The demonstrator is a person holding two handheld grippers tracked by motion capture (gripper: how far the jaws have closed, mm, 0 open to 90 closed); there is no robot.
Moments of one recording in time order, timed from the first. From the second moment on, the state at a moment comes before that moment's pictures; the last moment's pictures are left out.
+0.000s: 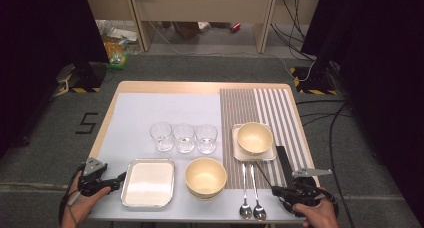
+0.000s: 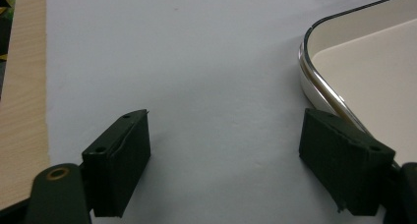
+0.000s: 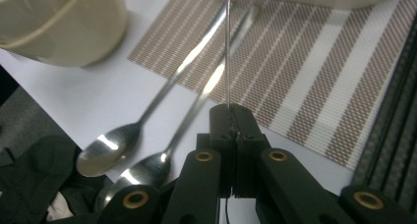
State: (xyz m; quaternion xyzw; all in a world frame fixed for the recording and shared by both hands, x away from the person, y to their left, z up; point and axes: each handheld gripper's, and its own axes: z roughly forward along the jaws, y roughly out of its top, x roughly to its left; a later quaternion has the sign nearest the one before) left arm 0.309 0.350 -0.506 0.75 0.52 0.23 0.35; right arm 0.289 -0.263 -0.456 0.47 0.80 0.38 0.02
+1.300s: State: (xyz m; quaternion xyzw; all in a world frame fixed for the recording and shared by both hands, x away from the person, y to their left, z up) left arm 0.310 0.351 -0.506 0.74 0.52 0.23 0.35; right arm 0.321 -0.247 -0.419 0.43 0.78 0.45 0.05
